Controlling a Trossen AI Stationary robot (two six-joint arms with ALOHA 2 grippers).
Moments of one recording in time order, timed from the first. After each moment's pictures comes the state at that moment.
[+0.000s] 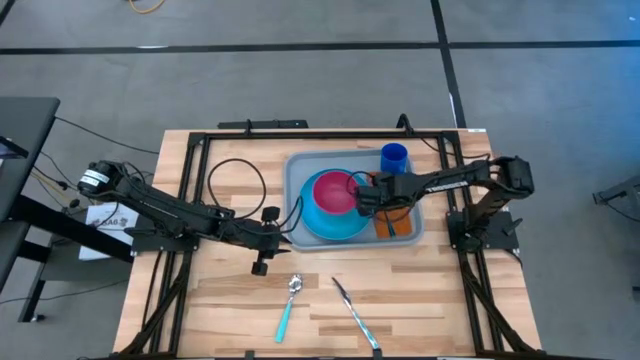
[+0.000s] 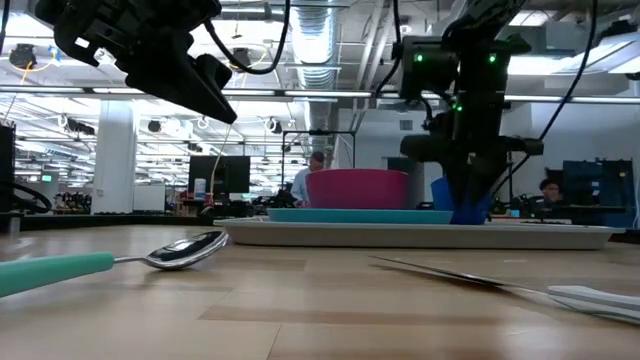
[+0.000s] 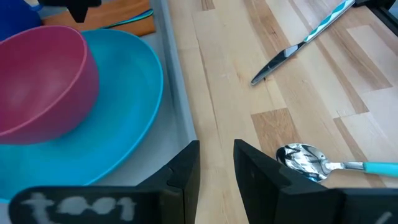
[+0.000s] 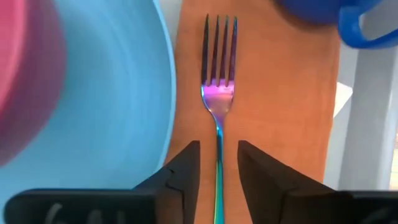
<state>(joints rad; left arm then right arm) -0.28 1.27 0.65 -0.01 -0.16 0.02 -0.08 1.63 0.99 -0.86 0.34 1.18</state>
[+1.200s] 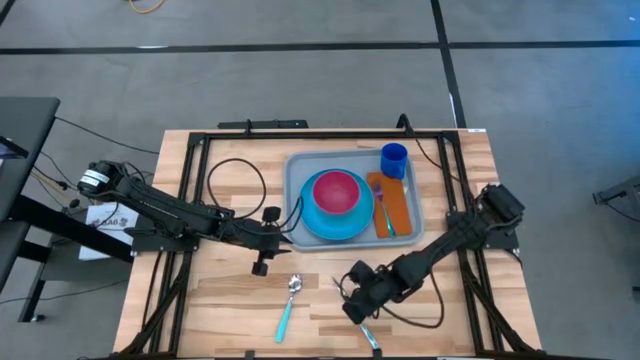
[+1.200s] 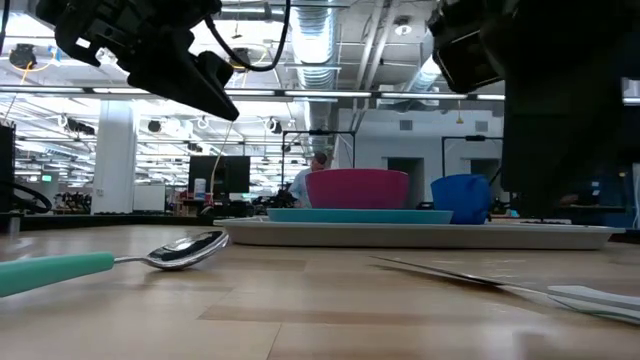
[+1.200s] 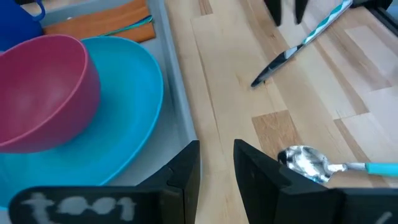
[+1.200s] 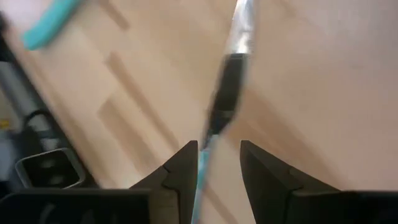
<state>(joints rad) -0.28 1.27 0.65 0.01 -0.16 0.05 0.58 1.84 1.15 -0.41 0.10 1.31</state>
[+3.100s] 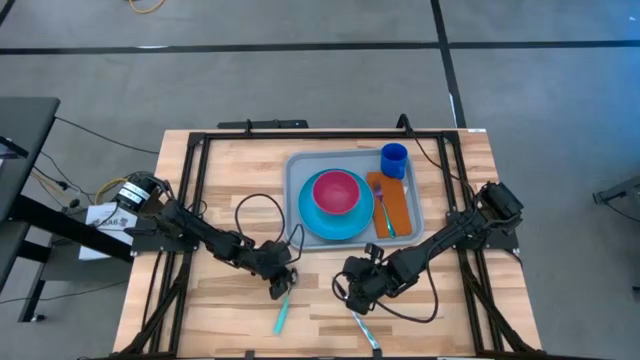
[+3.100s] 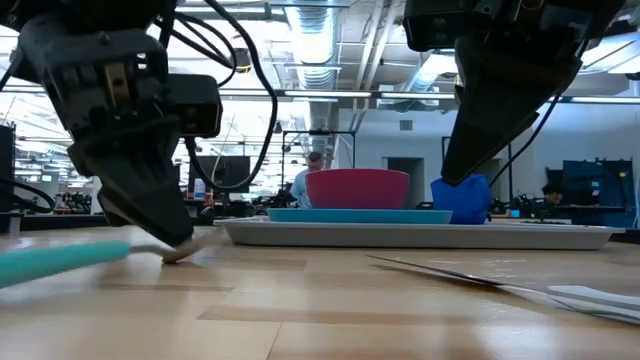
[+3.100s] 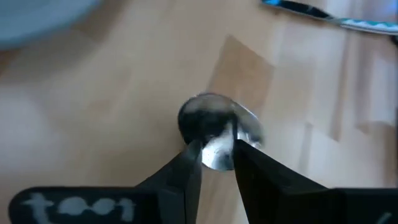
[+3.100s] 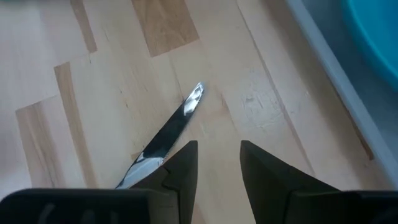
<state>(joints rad) -0.42 1.67 0.65 0.21 -0.11 -0.89 0.54 1.84 1.22 -0.57 0.31 0.80</state>
